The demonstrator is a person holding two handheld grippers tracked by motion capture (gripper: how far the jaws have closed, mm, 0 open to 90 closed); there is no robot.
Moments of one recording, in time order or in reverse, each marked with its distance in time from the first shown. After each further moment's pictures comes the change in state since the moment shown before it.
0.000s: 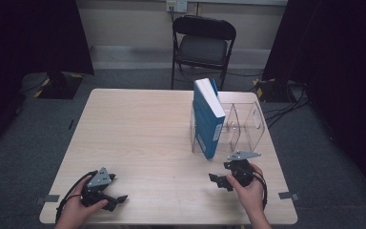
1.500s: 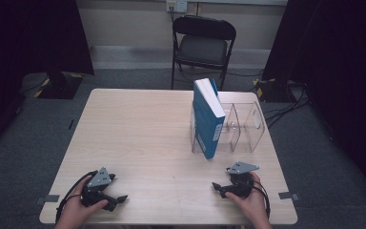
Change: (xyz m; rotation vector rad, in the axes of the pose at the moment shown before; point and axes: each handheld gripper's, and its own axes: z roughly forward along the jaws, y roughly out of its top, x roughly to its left) left arm 0.000 0.000 0.000 0.000 0.000 0.000; right arm -0.012 -0.041 0.017 -0.021 -0.048 -0.180
